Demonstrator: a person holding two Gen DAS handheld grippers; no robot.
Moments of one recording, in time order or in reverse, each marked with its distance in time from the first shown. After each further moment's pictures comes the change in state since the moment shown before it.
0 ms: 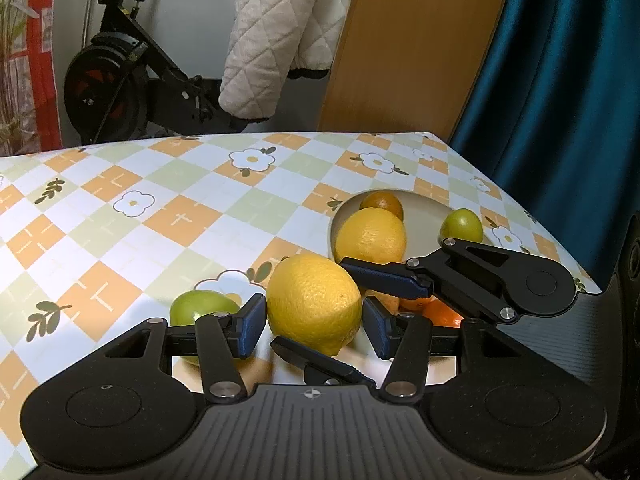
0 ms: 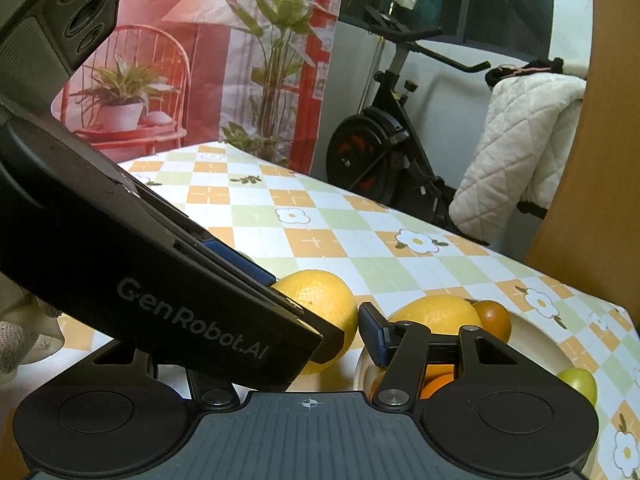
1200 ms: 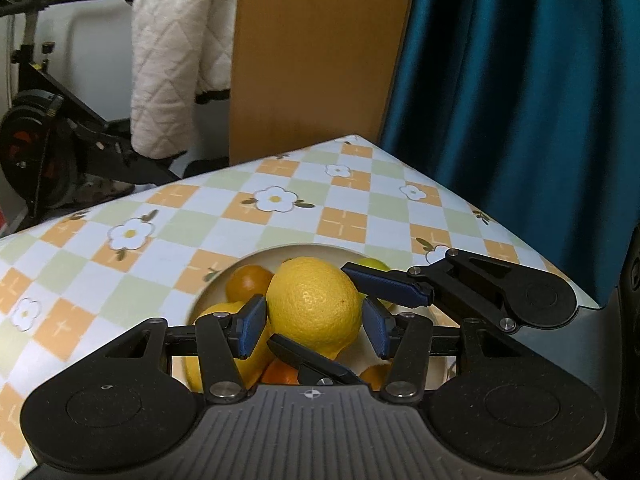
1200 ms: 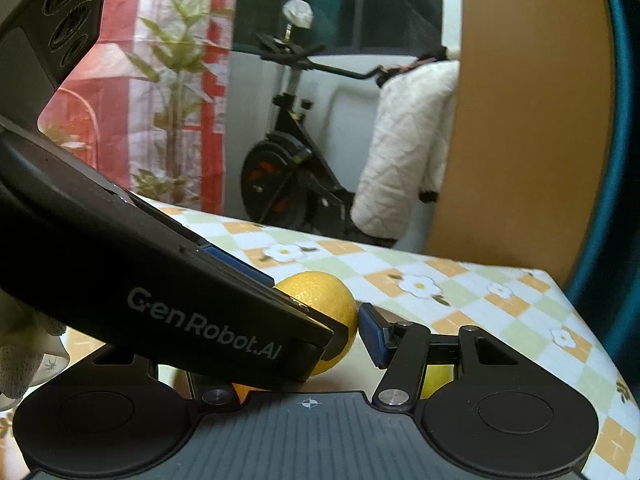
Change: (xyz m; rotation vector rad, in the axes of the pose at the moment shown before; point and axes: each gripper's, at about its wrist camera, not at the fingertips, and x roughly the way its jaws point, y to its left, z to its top) left arm 0.054 -0.087 0.048 0.188 0.004 -0.099; right arm -0.041 -0.106 -0.030 0.200 -0.069 -0.201
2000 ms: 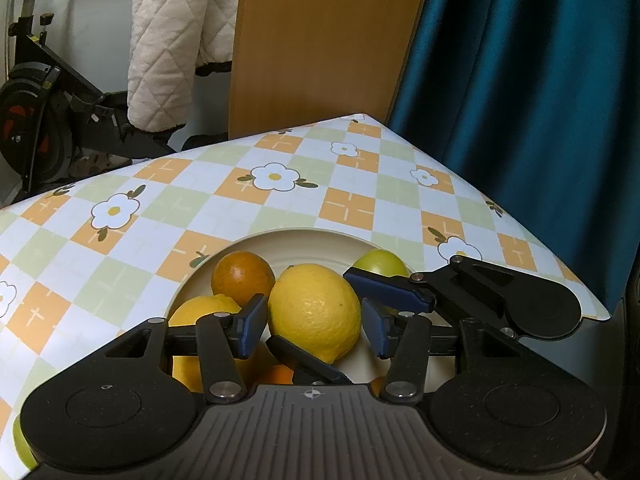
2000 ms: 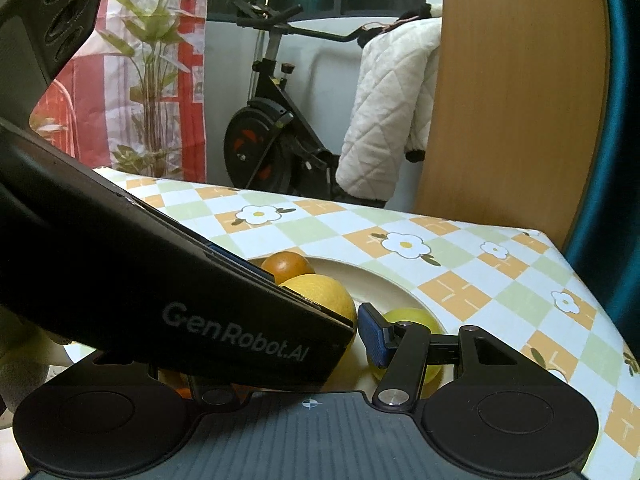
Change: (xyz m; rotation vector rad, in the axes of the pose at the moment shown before) left arm 0.024 0.002 0.003 -0.043 0.056 -0.001; right arm 0.030 -0.007 -0.004 0.024 0.095 -0.024
